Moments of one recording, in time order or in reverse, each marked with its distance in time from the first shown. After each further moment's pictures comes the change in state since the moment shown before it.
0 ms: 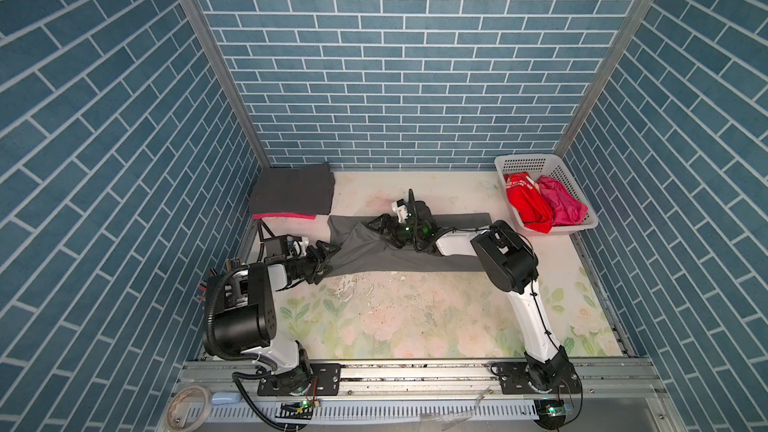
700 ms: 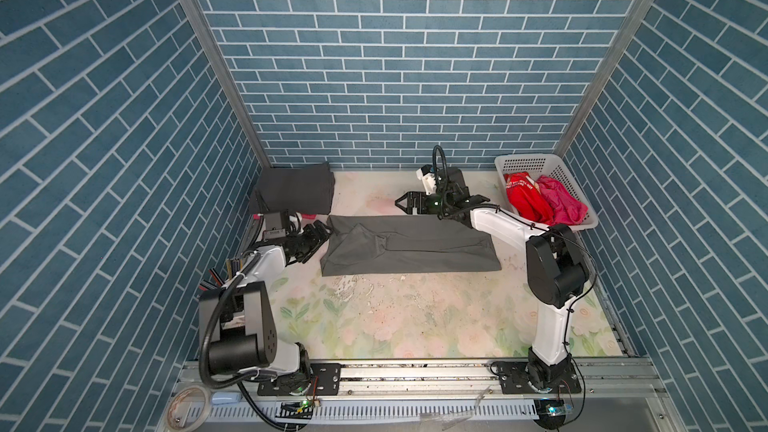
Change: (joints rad) left arm -0.152 -0.162 0.308 -0.371 -0.447 0.167; right arm -0.139 -0.328 0.102 -0.611 0.166 -0.718
